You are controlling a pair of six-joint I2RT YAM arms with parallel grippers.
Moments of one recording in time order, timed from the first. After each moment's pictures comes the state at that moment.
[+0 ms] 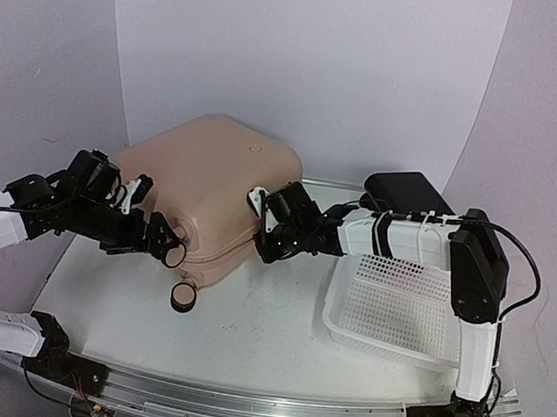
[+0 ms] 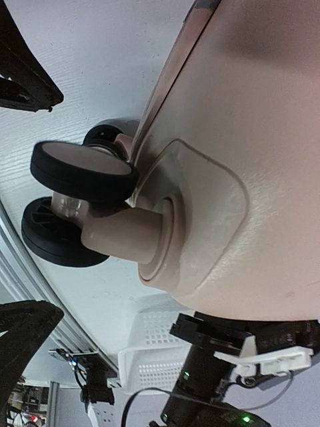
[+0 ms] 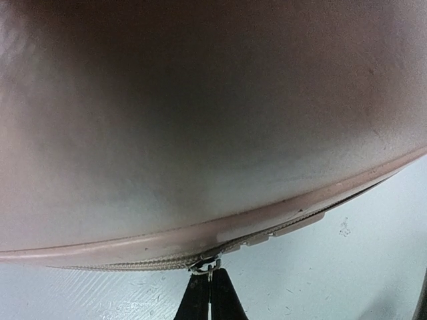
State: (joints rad) left arm -0.59 0.95 0.90 -0.72 0.24 -0.57; right arm 0.93 2.06 1.54 -0.27 0.17 0.08
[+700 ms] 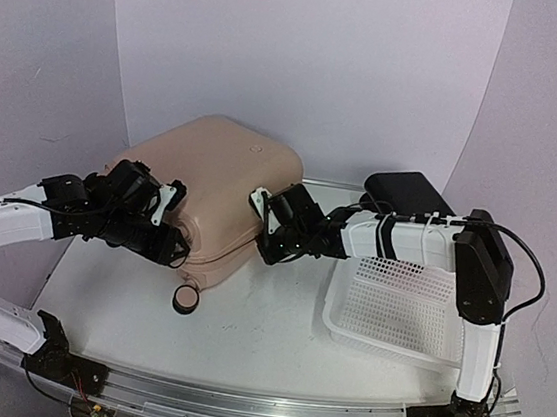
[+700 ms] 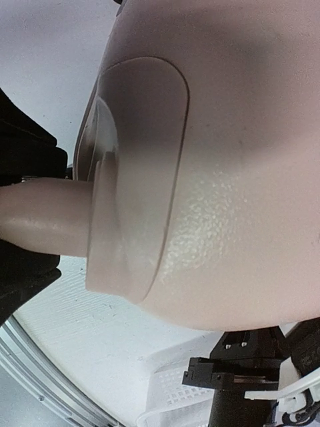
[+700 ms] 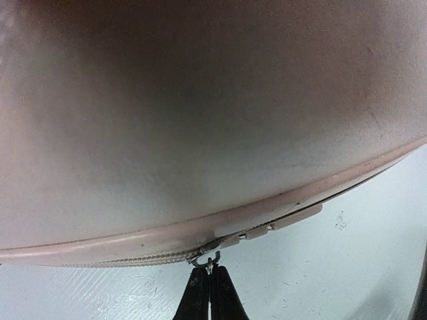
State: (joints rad) left arm -0.80 1.14 0.96 -0.69 -0.09 -0.40; right arm 0.93 2.04 1.50 -0.25 0.19 0.09
